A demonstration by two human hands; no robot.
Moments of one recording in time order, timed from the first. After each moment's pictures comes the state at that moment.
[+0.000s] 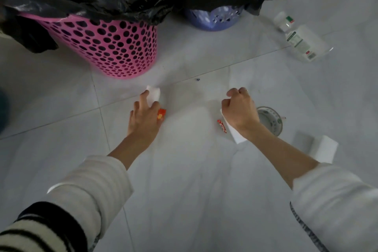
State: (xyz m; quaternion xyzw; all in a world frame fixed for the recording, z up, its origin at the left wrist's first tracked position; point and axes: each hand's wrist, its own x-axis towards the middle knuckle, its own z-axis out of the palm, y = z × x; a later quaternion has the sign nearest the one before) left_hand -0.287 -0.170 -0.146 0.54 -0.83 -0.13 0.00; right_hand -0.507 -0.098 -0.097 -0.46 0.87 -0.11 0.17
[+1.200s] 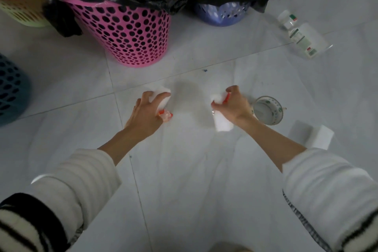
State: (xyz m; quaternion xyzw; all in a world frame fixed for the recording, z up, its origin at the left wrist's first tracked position) left_hand -0.248 -0.147 -0.111 0.52 -0.79 -0.31 0.04; right_hand -0.477 -0.084 -0.097 -0.36 0.87 -0.17 0.30
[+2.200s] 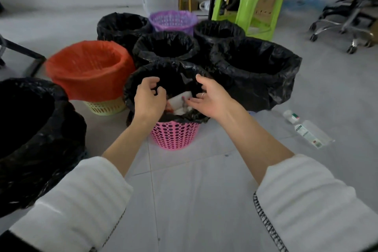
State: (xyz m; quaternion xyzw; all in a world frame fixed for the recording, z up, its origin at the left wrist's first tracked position) left_hand -0.240 -0.265 0.126 0.59 -0.61 -0.34 0.41; right_hand -0.382 -0.257 0.135 -0.10 0.48 -0.58 0.65
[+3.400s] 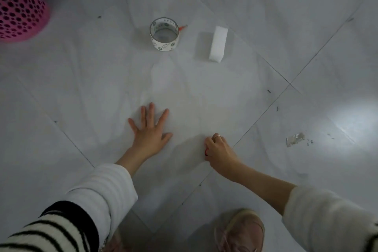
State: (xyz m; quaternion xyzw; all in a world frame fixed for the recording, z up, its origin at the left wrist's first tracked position) left_hand -0.314 0.119 -0.158 0.33 -0.89 -0.20 -0.24; right_hand -0.433 0.304 -0.136 -0.41 0.83 0.02 0.37
